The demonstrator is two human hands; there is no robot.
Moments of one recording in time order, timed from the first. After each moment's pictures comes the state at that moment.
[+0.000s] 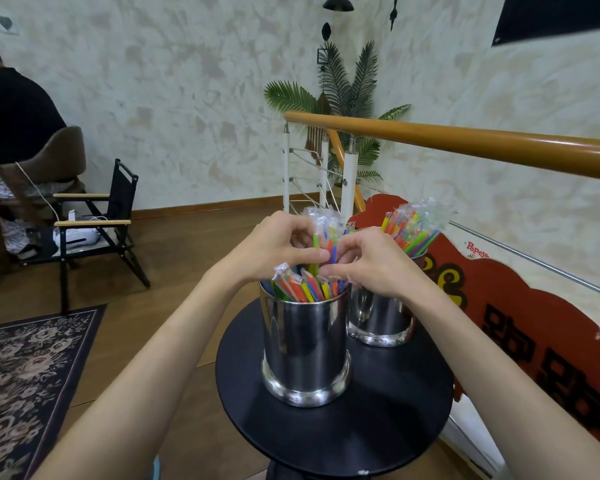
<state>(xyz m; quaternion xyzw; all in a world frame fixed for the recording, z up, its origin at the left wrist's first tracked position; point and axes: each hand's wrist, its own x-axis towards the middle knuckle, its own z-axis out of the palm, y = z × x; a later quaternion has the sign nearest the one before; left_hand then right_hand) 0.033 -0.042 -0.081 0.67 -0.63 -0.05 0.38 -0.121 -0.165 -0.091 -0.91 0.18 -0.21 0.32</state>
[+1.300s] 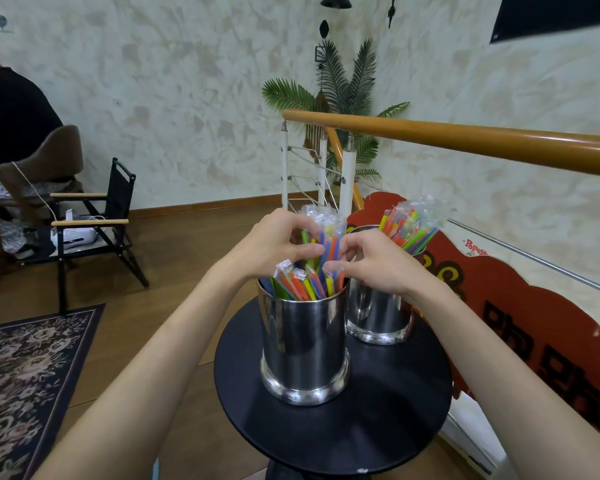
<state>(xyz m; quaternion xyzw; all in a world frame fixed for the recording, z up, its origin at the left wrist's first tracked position) 0.041 -0.049 -0.084 0.70 -0.63 -0.03 0.34 -0.122 -0.177 -0.095 -0.90 0.16 -0.18 0.36</state>
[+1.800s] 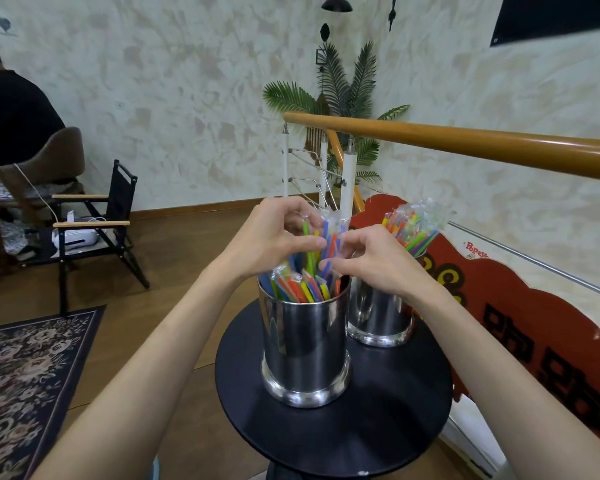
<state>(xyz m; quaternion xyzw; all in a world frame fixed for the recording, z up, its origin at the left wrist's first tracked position) 0.026 -0.036 -0.070 0.66 -0.59 -0.02 0.46 -0.122 -0.173 -0.093 -0.90 0.14 -0.25 0.33</state>
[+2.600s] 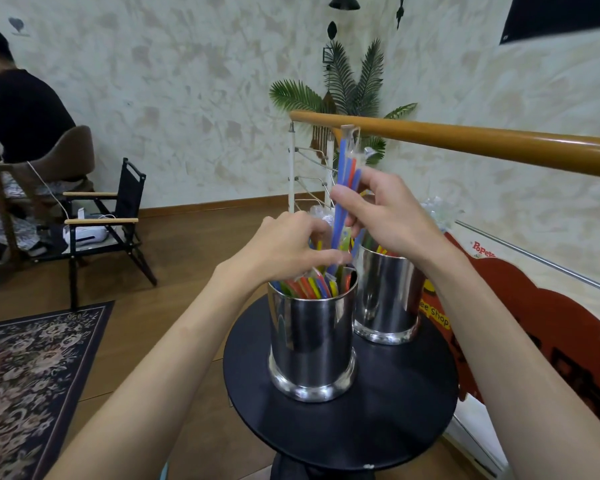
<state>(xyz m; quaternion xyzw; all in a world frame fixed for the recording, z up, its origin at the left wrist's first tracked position) 0.012 -0.037 -0.068 0.77 -0.59 0.05 0.23 -0.117 -0.157 -0.042 -0.87 0.07 -0.36 0.34</state>
